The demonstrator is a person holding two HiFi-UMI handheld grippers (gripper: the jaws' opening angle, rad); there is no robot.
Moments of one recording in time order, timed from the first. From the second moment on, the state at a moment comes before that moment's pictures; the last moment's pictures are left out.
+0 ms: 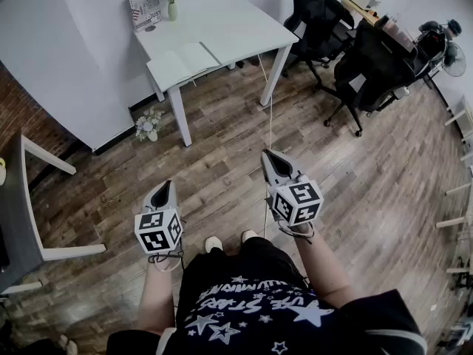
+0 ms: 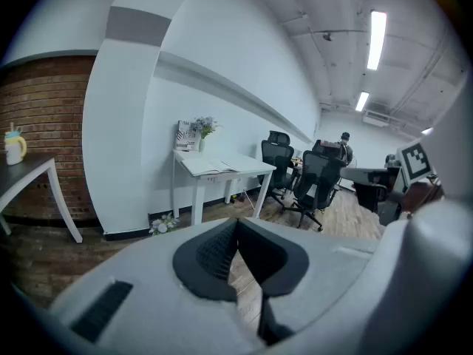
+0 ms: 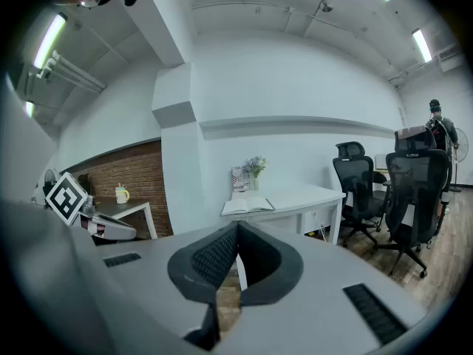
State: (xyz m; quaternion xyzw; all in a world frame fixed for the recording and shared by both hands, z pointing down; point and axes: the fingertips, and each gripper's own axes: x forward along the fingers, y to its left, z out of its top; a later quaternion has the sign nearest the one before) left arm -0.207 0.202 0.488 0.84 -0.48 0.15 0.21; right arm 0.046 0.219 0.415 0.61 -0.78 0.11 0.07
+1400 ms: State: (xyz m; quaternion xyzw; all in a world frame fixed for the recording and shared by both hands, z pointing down) left arm -0.194 0.075 0.489 0.84 -0.48 0.13 0.21; right arm 0.068 0.051 0.438 0.59 -0.79 0.14 0.04
